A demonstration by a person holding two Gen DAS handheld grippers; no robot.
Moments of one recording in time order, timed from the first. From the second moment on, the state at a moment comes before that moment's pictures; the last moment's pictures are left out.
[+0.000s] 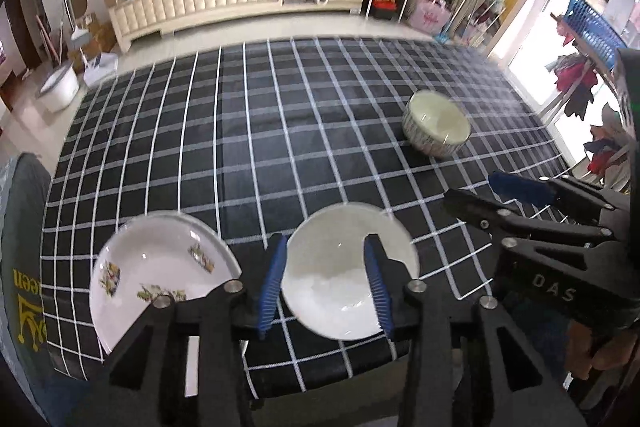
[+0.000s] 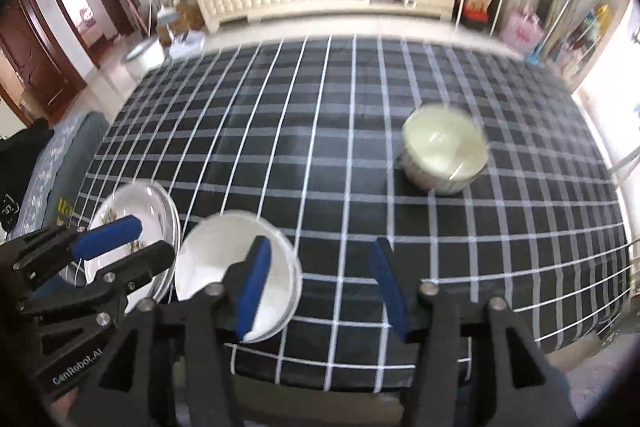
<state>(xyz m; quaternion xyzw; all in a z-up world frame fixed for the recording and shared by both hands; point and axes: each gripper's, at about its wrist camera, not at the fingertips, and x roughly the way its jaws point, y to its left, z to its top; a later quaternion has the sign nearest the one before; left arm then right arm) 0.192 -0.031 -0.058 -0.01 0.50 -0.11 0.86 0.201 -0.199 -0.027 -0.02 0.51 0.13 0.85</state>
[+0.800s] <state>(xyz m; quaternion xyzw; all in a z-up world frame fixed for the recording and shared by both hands) 0.242 -0.129 0.016 0.04 0.42 -0.17 0.89 0.229 -0.301 0.047 0.00 0.42 0.08 0.91</state>
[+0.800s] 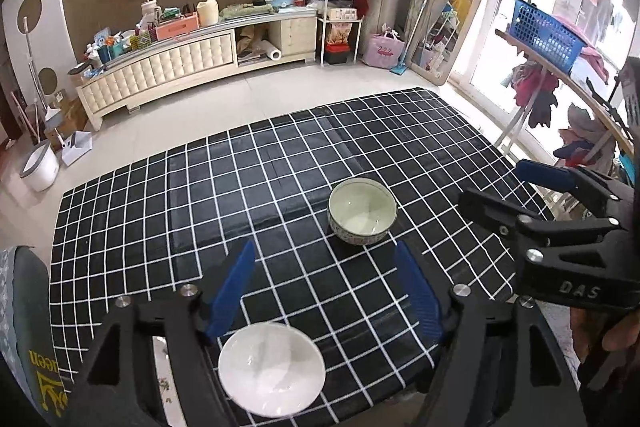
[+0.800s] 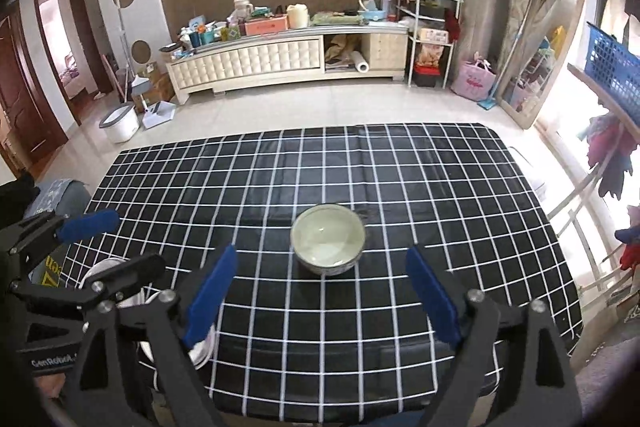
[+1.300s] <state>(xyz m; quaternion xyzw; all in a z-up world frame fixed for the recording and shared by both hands) 0.329 -0.166 -0.042 0.02 0.50 -0.16 0.85 0.293 -0.342 -0.003 -0.01 0.47 0.04 0.88</state>
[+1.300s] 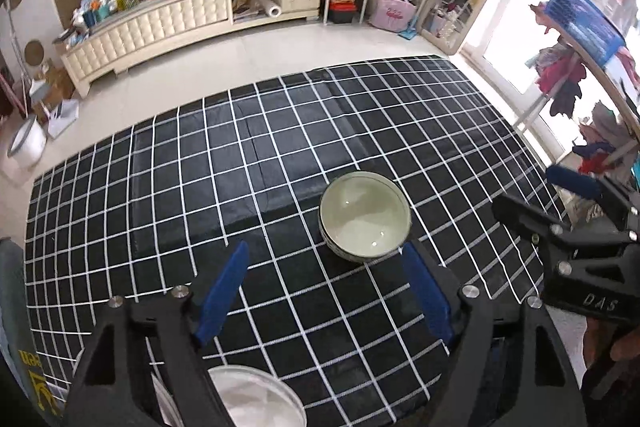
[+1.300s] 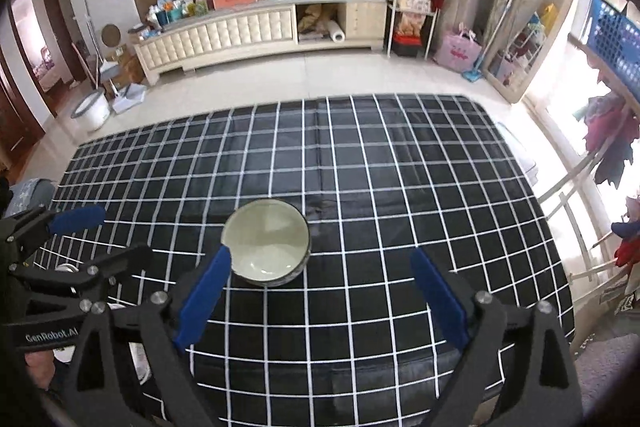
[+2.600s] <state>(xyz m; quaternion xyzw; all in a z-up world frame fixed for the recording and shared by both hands) 0.412 -0.209 -0.173 0.05 0.63 -0.17 0.76 0.358 -0.339 -0.124 0.04 0.60 0.09 0.79</state>
